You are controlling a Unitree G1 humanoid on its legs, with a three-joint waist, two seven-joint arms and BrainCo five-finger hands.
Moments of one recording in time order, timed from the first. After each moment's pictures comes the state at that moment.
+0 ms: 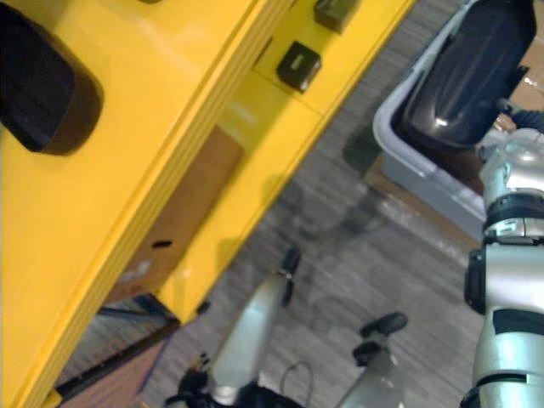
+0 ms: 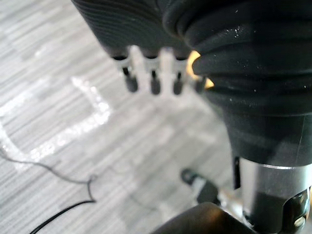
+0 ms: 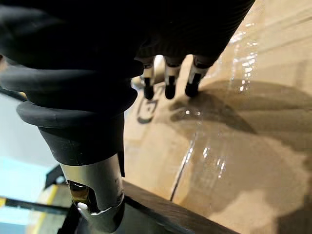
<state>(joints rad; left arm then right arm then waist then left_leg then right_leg) 0.12 0.07 -0.22 0.97 -0.47 -0.21 0.10 -1.20 -0.86 0.09 1.20 0.45 0.10 -0.47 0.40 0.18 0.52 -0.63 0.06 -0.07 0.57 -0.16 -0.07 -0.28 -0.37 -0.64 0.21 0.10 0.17</state>
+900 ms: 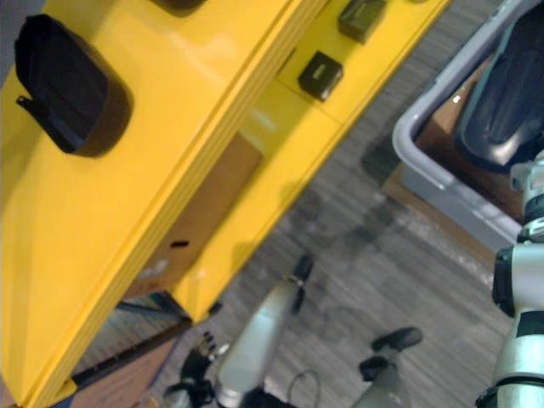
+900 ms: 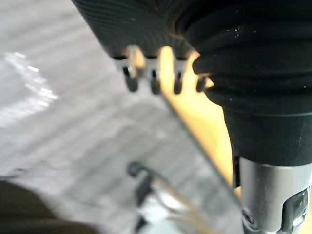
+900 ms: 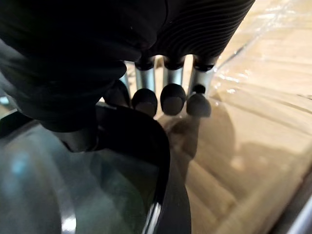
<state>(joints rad) 0.12 0.09 -0.26 0.81 -0.54 -0.38 0.08 -1.22 -0.89 0.22 1.30 0.03 0.40 -0.25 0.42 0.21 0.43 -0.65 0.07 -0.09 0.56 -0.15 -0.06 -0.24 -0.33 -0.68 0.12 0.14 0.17</state>
